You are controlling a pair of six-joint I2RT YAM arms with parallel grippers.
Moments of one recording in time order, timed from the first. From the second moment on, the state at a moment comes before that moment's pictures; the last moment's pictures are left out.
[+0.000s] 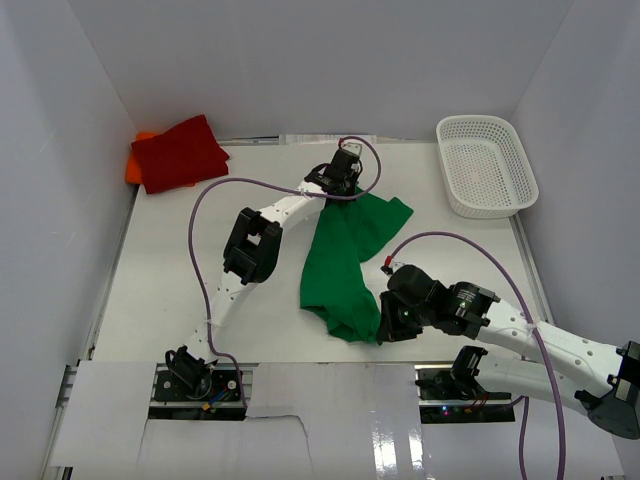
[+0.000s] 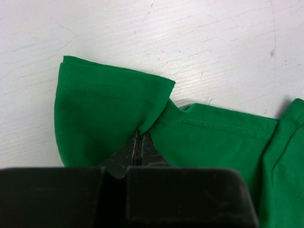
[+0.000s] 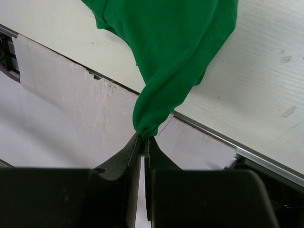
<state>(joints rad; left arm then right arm) -0.63 2.58 2.23 -0.36 -0.18 -0.28 1.03 0.88 0.70 -0.83 -0.09 0.78</state>
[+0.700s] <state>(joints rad) -0.07 2.20 2.31 -0.61 0.02 -0.43 0.75 1.37 1.21 -0.84 0.10 0.49</state>
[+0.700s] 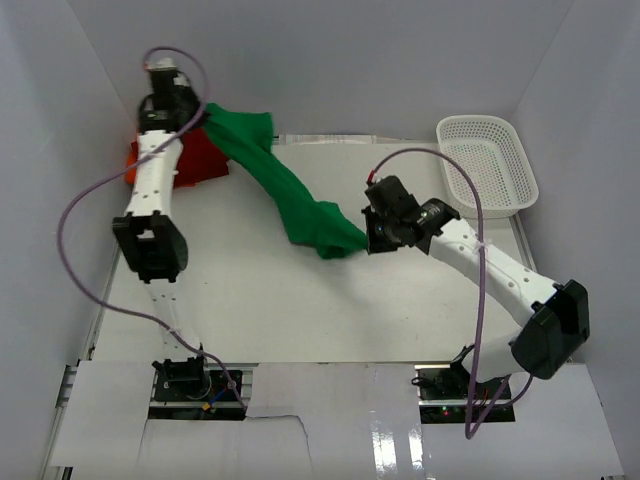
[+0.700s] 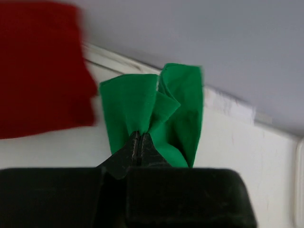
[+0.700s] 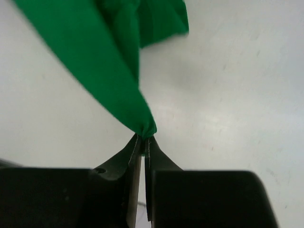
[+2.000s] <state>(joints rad) 0.19 0.87 1.59 -0.85 0.27 -0.60 0.52 0.85 1.88 -0.84 0.04 0.13</state>
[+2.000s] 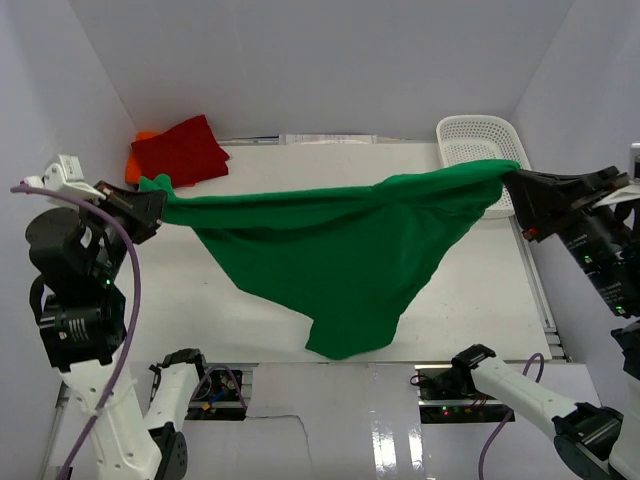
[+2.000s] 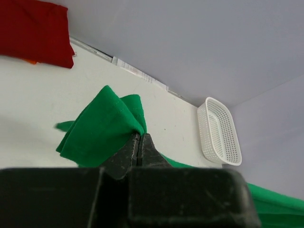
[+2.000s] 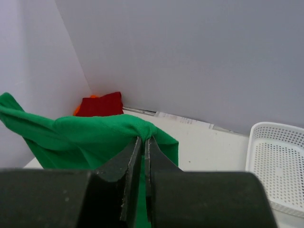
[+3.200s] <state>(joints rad) 0.06 1.65 1.34 -0.28 0.44 -0.75 0.36 1.34 1.39 -0.76 0.03 0.22</state>
